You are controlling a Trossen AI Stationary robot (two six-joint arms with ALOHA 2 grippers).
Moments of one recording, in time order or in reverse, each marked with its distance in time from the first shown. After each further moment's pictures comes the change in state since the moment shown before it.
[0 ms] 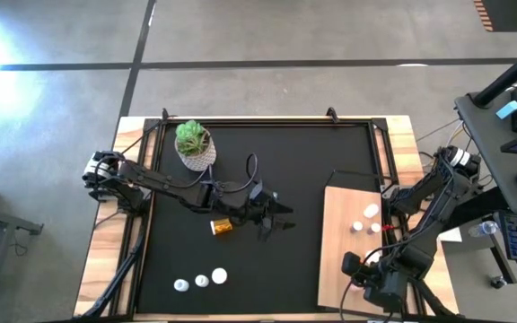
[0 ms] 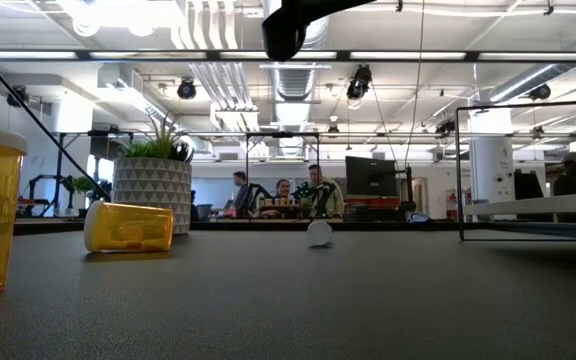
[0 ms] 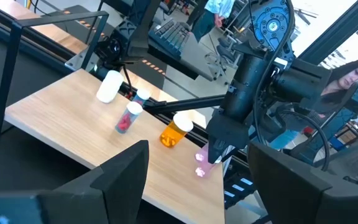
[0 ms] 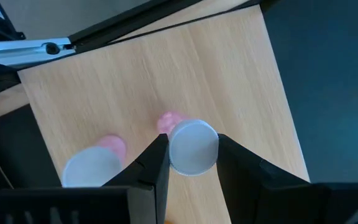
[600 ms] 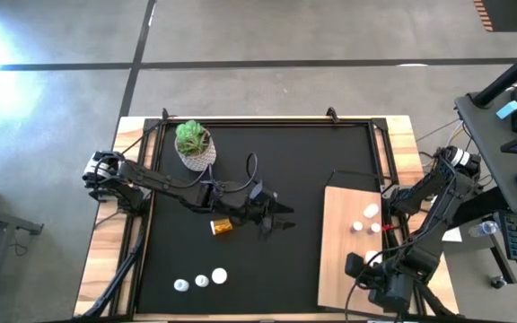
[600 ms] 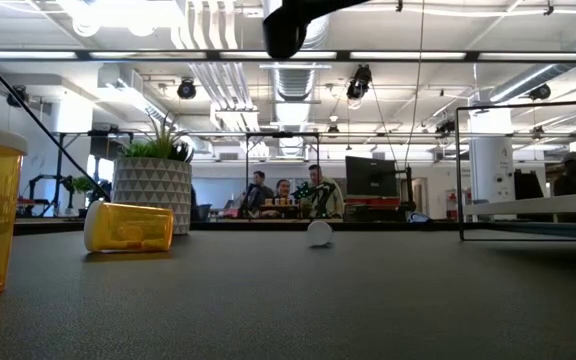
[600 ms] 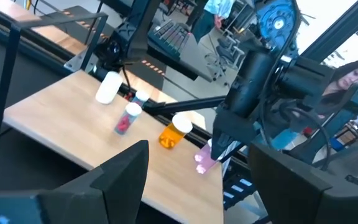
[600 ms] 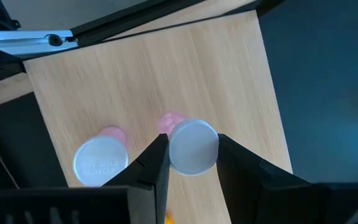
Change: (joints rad) left arm -0.002 0.000 0.007 -0.004 0.000 -0.001; right arm 0.029 -0.001 0.042 -0.062 0.045 -0.023
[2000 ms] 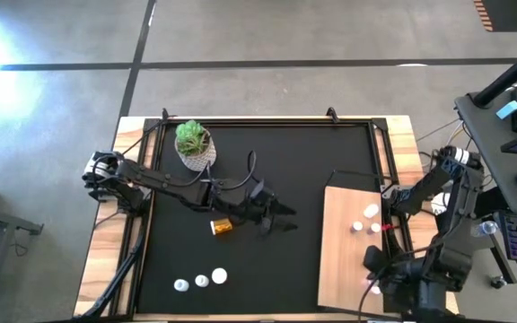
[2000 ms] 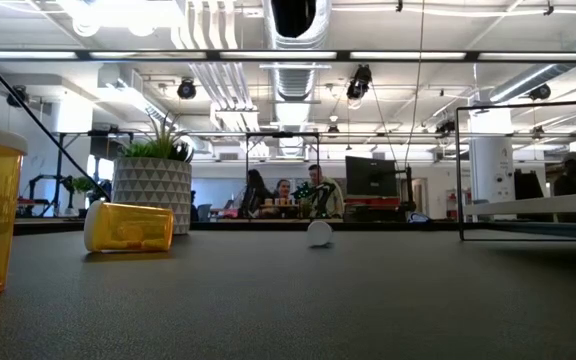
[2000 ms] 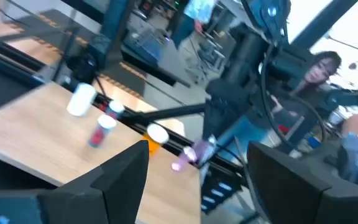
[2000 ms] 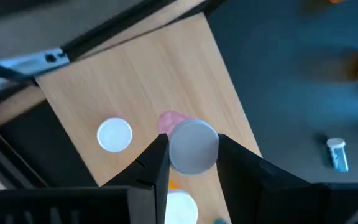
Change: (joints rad) left arm 0.001 0.000 0.051 0.009 0.057 0.001; right arm 0.138 -0.010 0.212 -0.293 0.197 0.274
